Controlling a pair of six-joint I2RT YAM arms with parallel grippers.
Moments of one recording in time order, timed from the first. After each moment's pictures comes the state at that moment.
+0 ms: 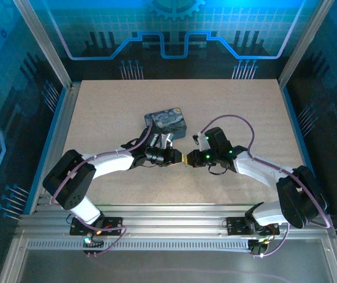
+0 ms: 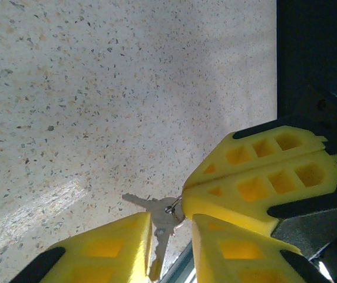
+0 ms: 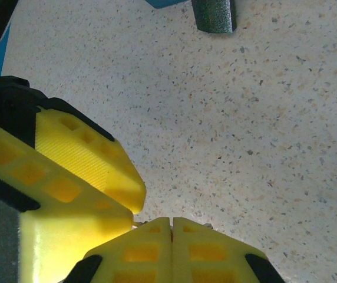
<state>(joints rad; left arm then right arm) -0.63 1.60 0.82 0.06 0.61 -0.85 0.54 1.38 0.72 -0.21 -0.46 0.48</state>
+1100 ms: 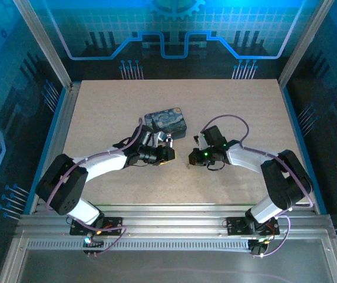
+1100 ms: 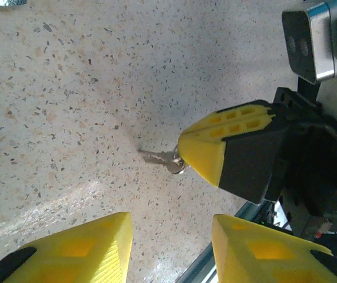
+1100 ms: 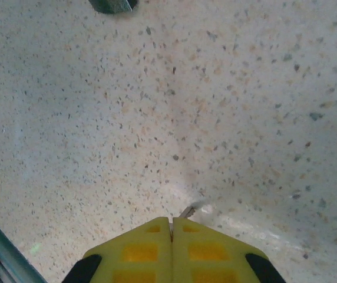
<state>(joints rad) -0.55 1.52 0.78 -0.06 0.56 -0.83 0.49 1.56 0.79 -0.27 -0.41 0.49</state>
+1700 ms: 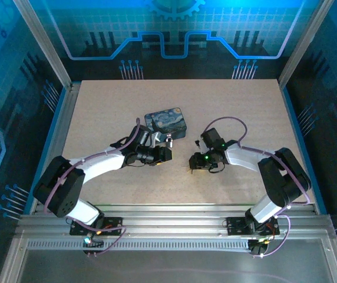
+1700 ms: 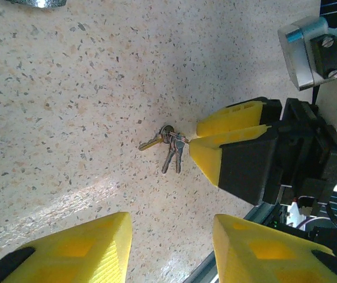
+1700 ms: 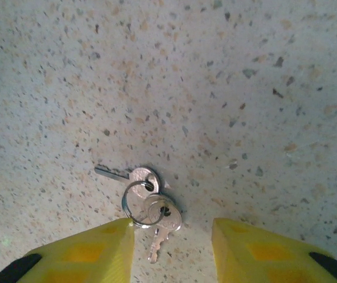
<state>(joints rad) -0.53 1.50 0.78 -0.13 0.54 -0.79 0.51 1.60 0.80 -0.38 -0.31 0.43</state>
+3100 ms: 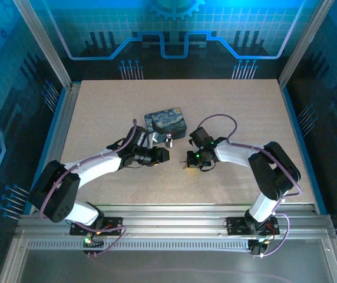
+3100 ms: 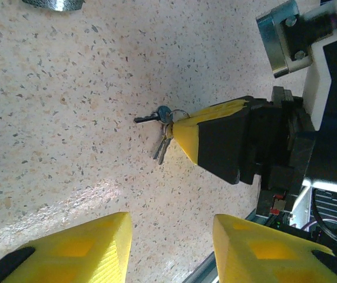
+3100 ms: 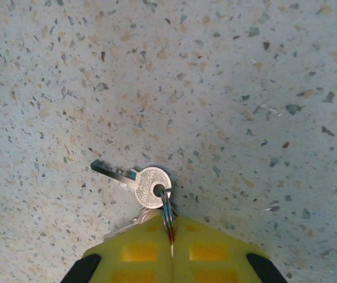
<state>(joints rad) -0.53 1.45 0.75 -0.14 0.52 -0.79 0.59 1.69 0.89 -0.40 -0.21 0.56</state>
